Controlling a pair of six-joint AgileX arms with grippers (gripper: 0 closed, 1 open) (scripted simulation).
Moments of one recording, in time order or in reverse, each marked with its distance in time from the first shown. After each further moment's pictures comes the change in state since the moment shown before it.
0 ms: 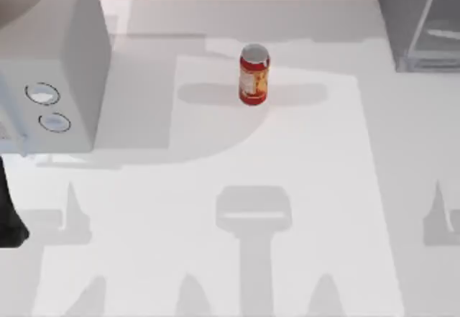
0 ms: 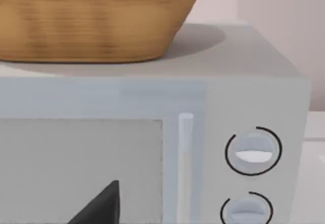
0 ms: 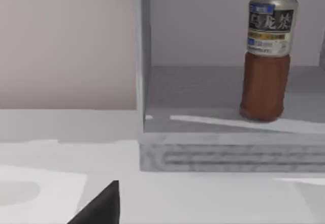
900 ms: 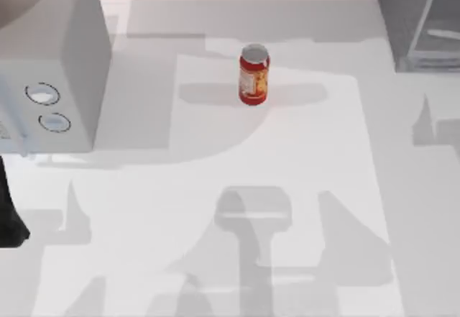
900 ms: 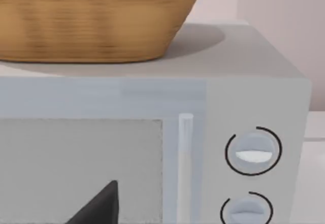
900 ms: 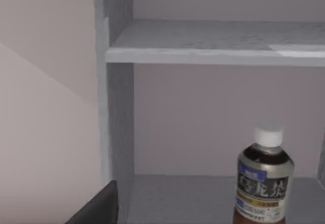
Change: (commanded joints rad) left arm 0.000 0.000 0.000 0.000 0.000 0.000; right arm -0.130 0.930 0.489 0.522 -0.120 0.006
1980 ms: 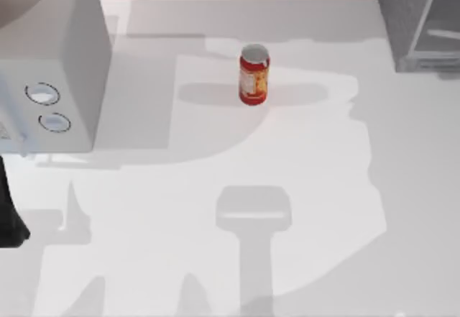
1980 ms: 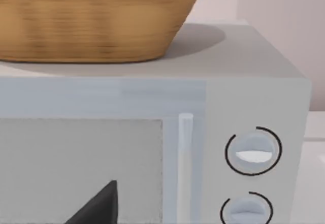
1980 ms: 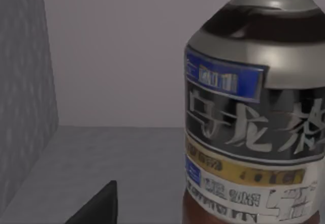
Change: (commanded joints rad) left arm 0.000 0.000 0.000 0.000 0.000 0.000; right arm -0.135 1.183 0.533 0.570 -0.141 0.004
